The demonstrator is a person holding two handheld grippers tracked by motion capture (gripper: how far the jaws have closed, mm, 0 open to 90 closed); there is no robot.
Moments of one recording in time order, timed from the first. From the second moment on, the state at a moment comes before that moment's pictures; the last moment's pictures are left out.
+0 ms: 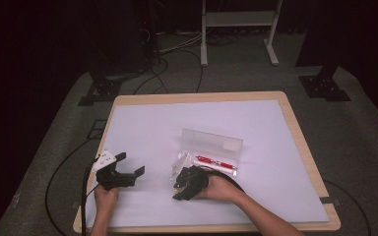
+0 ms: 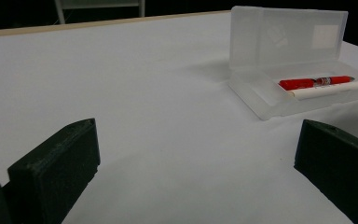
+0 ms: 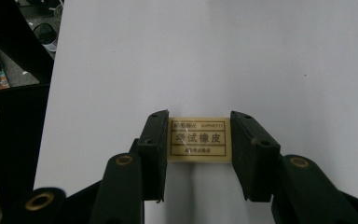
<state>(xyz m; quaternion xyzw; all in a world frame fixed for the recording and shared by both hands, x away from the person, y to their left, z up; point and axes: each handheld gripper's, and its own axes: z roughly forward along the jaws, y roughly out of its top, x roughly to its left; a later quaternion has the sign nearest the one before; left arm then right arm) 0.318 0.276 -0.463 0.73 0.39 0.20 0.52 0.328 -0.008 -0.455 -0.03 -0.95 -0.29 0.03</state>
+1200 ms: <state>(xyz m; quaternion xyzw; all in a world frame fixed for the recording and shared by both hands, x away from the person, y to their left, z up) 0.318 0.276 -0.463 0.73 0.39 0.20 0.52 0.348 -0.027 -0.427 -0.06 -0.94 -0.33 0.01</state>
